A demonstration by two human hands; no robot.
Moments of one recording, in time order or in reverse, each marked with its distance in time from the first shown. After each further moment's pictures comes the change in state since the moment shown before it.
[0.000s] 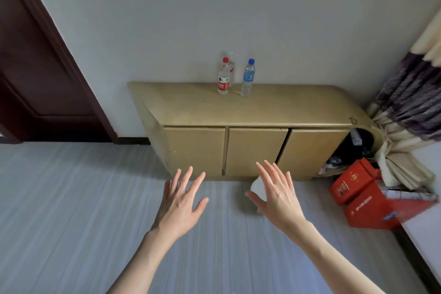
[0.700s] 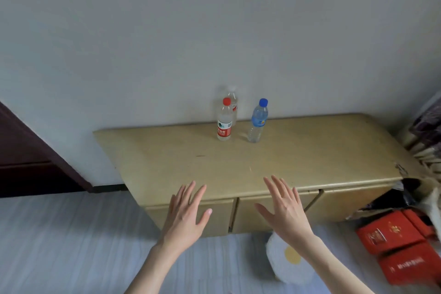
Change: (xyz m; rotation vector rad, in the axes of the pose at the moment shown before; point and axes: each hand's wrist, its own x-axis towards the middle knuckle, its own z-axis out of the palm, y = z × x) left_hand 0.381 -0.108 0.010 -0.091 -0.123 -0.008; right_hand 0.365 0.057 0.054 0.022 -0.081 0.157
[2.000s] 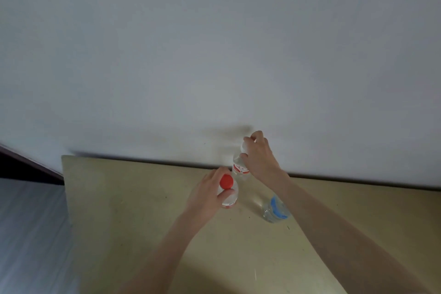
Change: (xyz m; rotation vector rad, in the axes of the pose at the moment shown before) left_hand 0.406 0.006 0.002 -0.295 0.042 -0.134; right_hand 0.494 -0.003 -0.015 0.101 -0.226 -0.124
